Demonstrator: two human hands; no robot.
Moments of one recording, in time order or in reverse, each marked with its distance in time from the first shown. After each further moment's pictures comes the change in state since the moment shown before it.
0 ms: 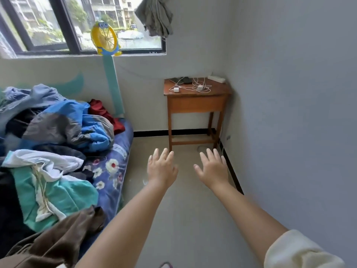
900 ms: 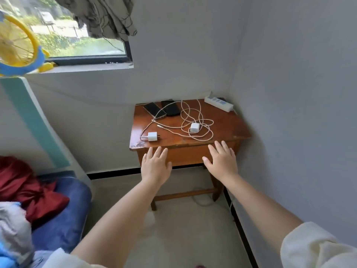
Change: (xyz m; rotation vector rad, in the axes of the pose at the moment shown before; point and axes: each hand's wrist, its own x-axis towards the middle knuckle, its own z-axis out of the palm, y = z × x) left_hand 0.701 0.030 0.060 -0.038 -0.030 0.051; right_hand 0.676 0.153 0.033 -0.025 0.029 0.094
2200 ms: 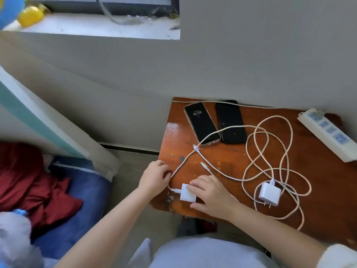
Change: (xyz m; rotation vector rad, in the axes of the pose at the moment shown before) left_hand 0.304 -0.171 0.054 -0.231 -0.259 -0.265; right_hand 0.317 -0.108 0.146 0.131 -0.416 -0.911
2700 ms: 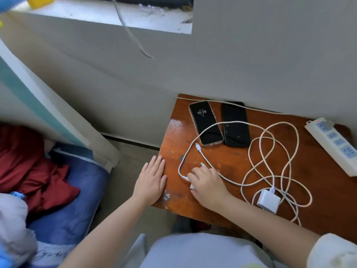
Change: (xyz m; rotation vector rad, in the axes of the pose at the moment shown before) left_hand -0.019 -0.014 0.024 0.155 -0.025 -0.038; right_hand 0.023 -0.001 -0.010 -0.183 -0.048 0.129
